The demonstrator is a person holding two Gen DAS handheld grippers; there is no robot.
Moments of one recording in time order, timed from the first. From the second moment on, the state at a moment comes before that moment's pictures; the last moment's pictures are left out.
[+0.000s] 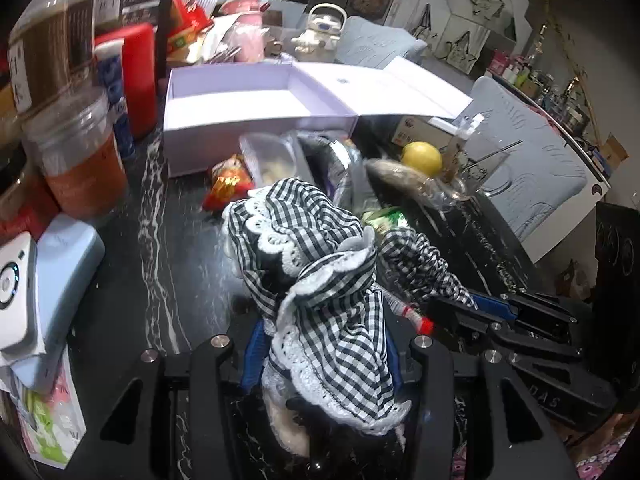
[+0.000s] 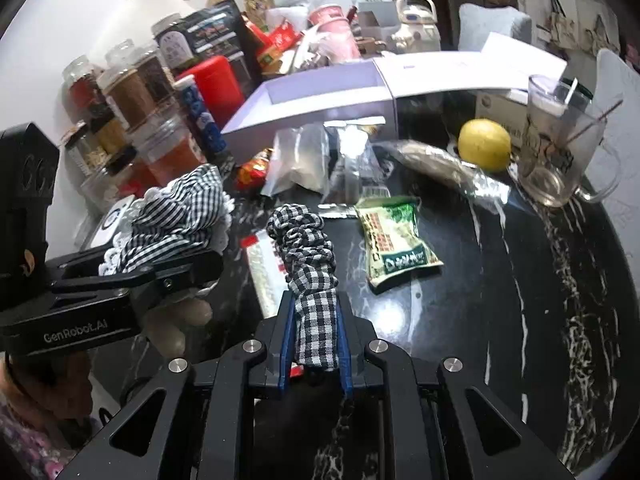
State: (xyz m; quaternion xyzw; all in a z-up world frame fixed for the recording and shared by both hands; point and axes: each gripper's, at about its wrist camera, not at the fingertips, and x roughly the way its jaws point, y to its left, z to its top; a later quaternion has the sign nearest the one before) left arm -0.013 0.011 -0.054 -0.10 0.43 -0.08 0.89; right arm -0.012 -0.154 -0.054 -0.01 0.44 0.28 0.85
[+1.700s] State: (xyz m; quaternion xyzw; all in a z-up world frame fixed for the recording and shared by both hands) left arm 0.124 0.052 0.065 -0.07 0.26 -0.07 0.96; right arm 0.130 -0.091 0.061 -0.05 0.29 0.34 0.89
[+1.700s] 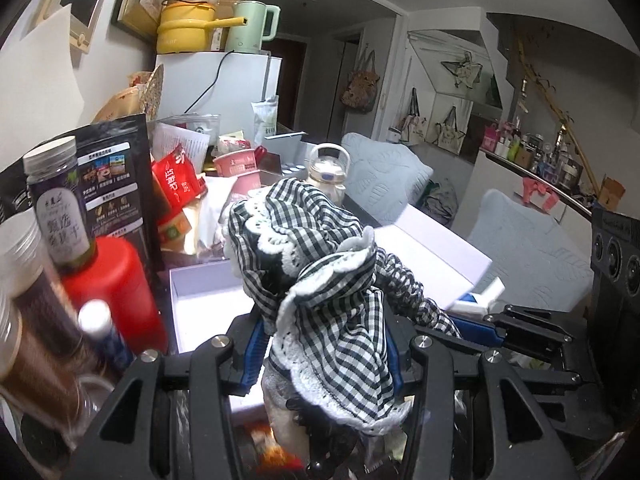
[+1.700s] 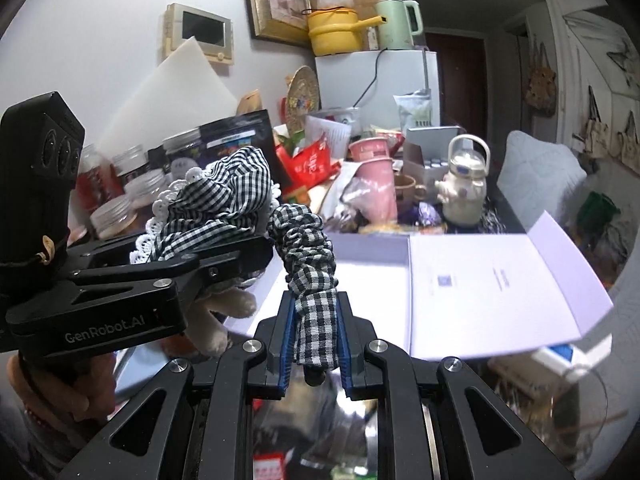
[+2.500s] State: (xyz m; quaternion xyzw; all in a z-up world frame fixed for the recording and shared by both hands) left arm 0.250 0.098 0.029 -0.09 0.29 0.01 0.95; right arm 0.267 -0.056 0.039 -0.03 0.32 0.32 0.89
